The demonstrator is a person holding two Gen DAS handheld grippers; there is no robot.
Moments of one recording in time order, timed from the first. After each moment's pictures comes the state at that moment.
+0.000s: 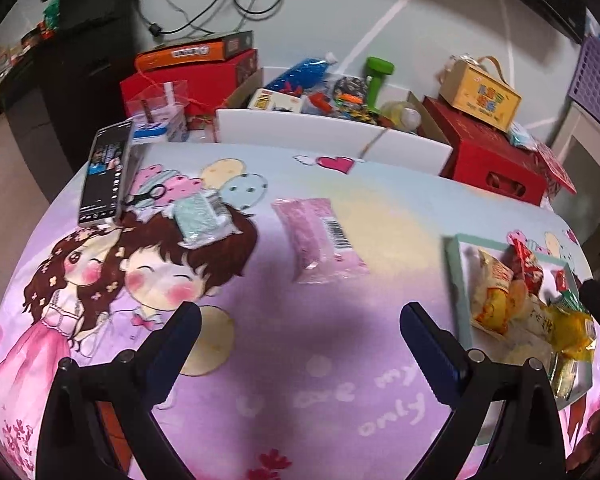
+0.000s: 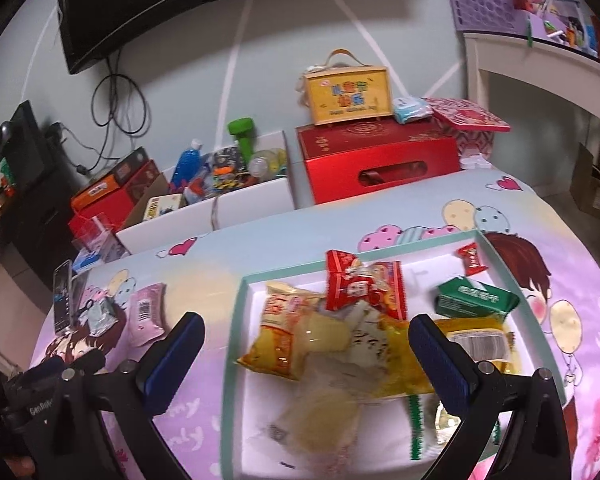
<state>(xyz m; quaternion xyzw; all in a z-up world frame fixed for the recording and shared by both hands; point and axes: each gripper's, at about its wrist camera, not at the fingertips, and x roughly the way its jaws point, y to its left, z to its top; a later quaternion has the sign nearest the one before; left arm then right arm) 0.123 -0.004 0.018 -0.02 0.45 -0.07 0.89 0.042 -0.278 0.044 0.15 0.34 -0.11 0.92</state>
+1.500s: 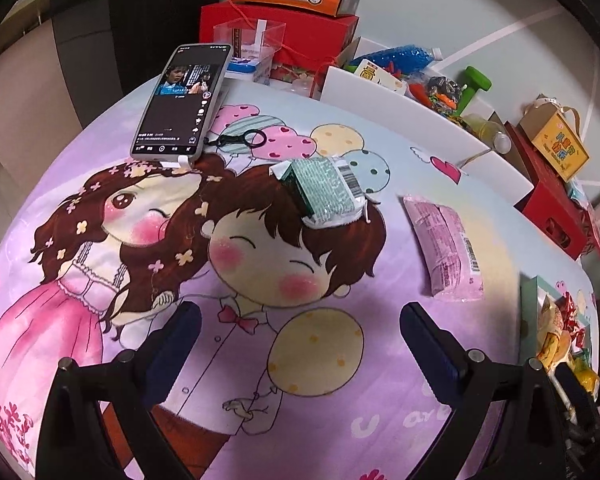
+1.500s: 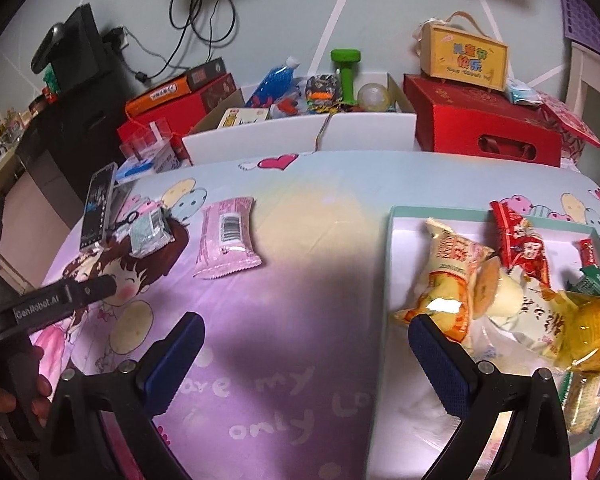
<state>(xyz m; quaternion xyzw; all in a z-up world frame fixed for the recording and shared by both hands) 0.161 0.095 -0.023 -0.11 0.50 0.00 0.86 0.096 -0.160 -0.008 0.08 0.42 0.00 0.90</state>
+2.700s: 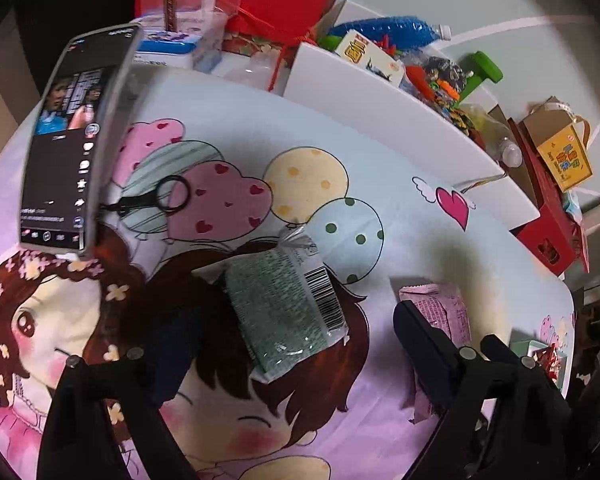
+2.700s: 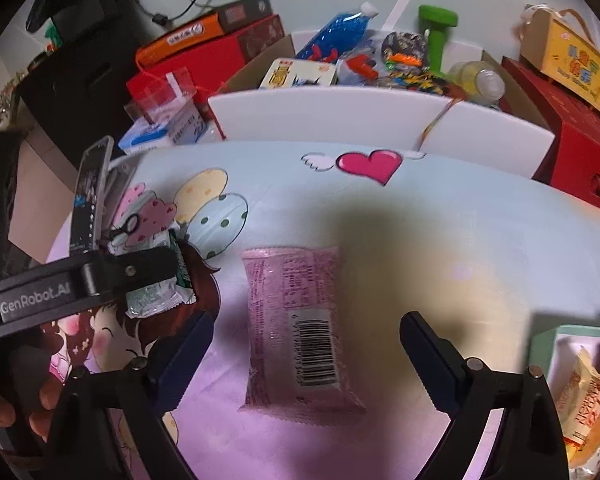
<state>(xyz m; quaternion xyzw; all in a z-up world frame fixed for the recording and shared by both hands) 0.288 0.085 -0.051 -0.13 0.58 -0.07 0.80 0.246 -0.096 -0.044 0.05 0.51 0.07 0.86</state>
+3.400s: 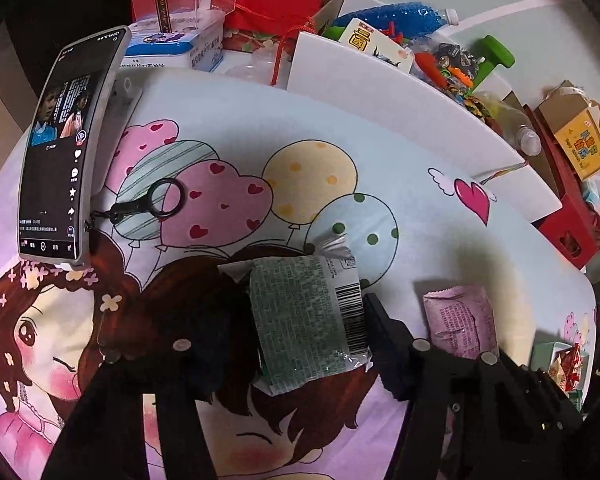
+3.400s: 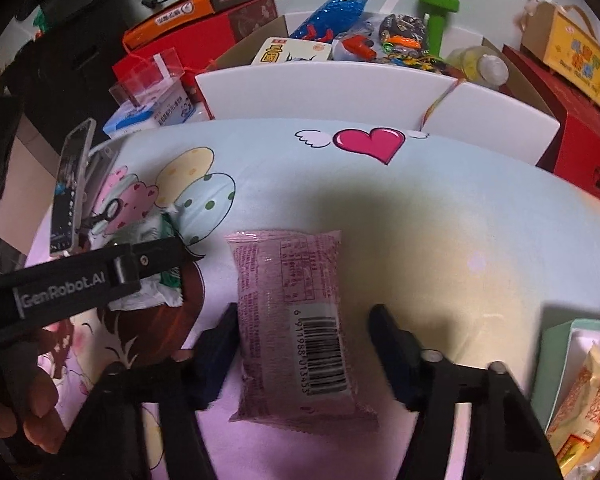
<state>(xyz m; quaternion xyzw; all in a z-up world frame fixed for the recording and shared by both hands) 0.292 0.072 -0.058 -0.10 0.58 -0.05 0.81 0.249 -0.095 -0.057 0.05 0.53 0.06 0.85</state>
